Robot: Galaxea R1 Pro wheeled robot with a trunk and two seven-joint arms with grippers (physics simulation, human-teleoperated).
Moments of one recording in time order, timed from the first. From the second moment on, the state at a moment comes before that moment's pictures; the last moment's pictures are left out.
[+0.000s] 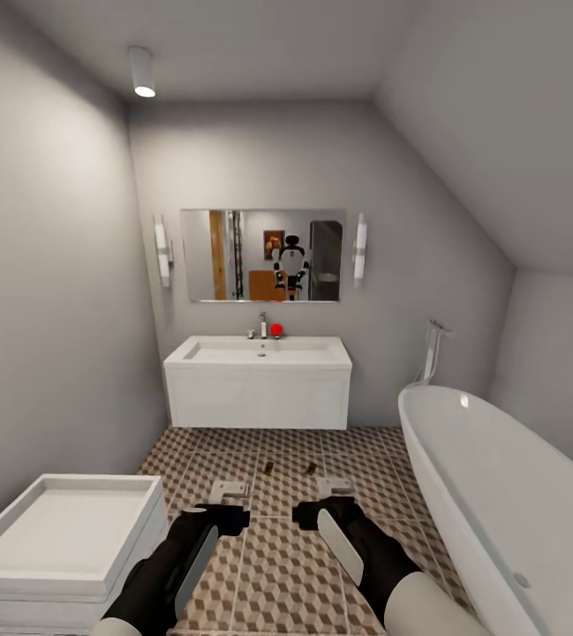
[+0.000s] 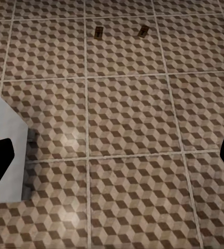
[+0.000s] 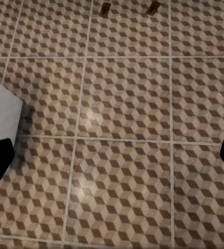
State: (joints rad) left arm -0.44 -0.11 -0.19 -0.89 0.12 0.58 0.16; right arm -0.60 0.17 0.42 -0.66 -0.52 0.52 -0.36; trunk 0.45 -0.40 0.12
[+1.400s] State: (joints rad) left arm -0.44 -0.11 -0.19 -0.88 0.12 0.58 0.16; right arm -0.60 0.17 0.43 -0.66 -0.52 0.52 -0.36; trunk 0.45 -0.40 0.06
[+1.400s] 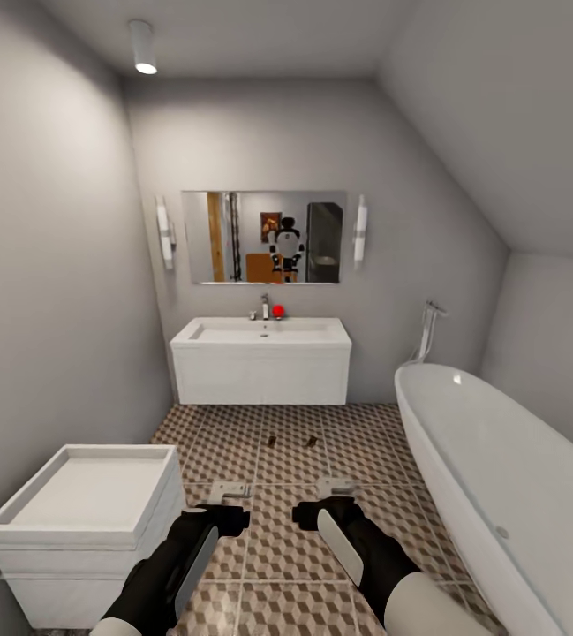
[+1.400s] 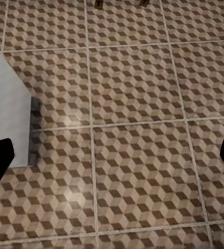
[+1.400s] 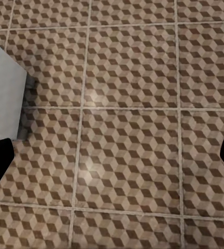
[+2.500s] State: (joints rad) left arm -0.44 -0.11 -0.19 -0.88 0.12 0.58 0.13; right arm -0.59 0.17 0.43 -0.66 -0.52 0.52 -0.36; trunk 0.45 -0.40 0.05
